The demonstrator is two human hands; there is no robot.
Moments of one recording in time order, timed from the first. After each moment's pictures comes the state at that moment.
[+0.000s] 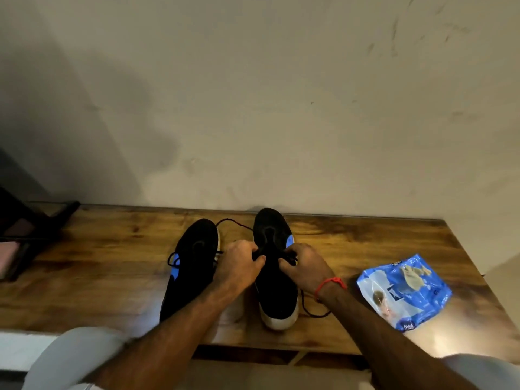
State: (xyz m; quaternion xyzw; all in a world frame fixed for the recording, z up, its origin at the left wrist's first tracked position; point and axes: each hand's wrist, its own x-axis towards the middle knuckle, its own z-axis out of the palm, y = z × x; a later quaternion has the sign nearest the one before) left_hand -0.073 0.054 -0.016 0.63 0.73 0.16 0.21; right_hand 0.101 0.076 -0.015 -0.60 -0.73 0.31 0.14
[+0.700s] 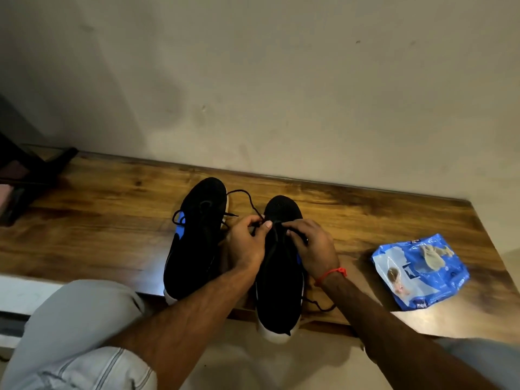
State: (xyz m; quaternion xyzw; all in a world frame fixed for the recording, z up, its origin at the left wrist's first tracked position) left_hand -0.055 0.037 -0.071 0.36 0.76 0.45 0.30; right_hand 0.096 0.068 -0.078 -0.49 -0.78 0.22 0.32
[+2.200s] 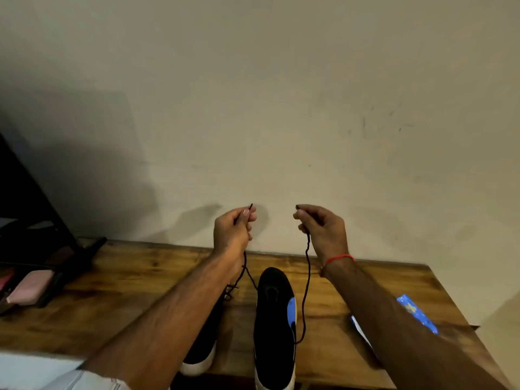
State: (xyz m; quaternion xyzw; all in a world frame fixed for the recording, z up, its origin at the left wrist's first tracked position) left_hand -0.086 0.054 0.135 0.34 0.57 0.64 0.39; right_hand 0.086 0.080 0.141 -0.46 -0.52 0.43 0.57
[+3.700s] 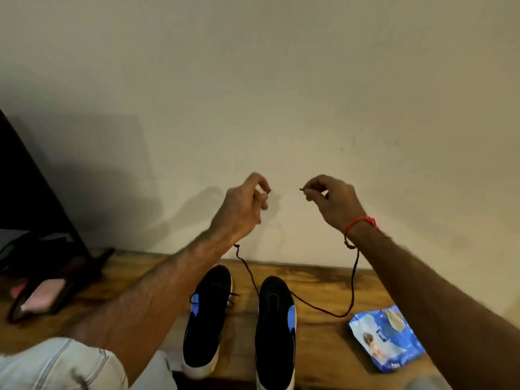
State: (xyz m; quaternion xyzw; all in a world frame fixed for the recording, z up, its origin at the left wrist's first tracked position) left_hand -0.093 0.033 0.234 0.68 0.57 0.44 0.13; right_hand 0.116 0.093 0.238 -0.48 -0.76 0.15 0.42
